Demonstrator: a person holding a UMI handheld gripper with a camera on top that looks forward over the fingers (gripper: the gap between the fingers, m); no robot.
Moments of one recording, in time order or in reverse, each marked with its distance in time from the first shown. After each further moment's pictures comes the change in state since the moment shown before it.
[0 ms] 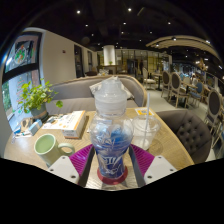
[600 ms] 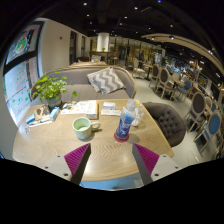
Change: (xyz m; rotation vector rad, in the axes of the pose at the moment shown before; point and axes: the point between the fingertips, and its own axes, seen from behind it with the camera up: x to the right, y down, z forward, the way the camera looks) arm -0.100 -0.010 -0.258 -0.190 0.164 -0.054
